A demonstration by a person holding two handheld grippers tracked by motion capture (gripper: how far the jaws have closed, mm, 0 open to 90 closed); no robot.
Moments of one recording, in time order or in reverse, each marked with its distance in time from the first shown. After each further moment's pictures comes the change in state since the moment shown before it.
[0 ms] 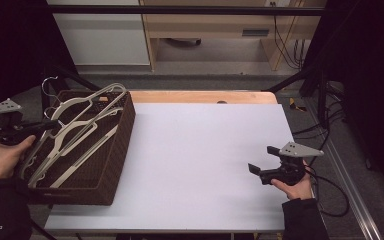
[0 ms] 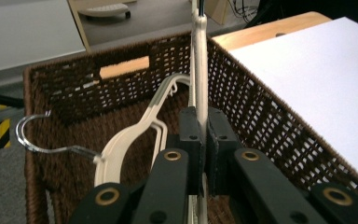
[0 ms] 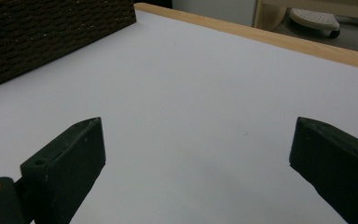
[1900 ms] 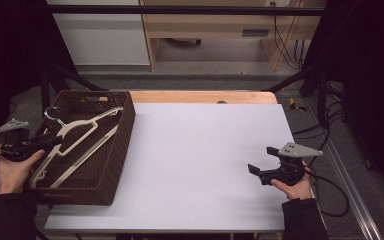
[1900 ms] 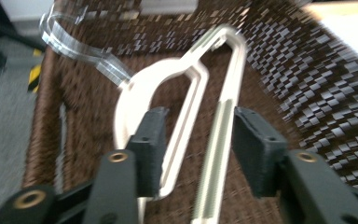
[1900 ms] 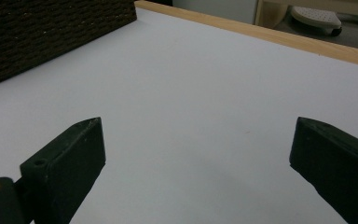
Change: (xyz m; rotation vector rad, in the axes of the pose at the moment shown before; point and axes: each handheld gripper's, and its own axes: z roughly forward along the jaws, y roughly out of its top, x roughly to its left) left arm -0.006 -0.049 0.016 0.016 0.136 -0.152; right arm 0.001 -0.001 0.001 0.008 0.002 0.002
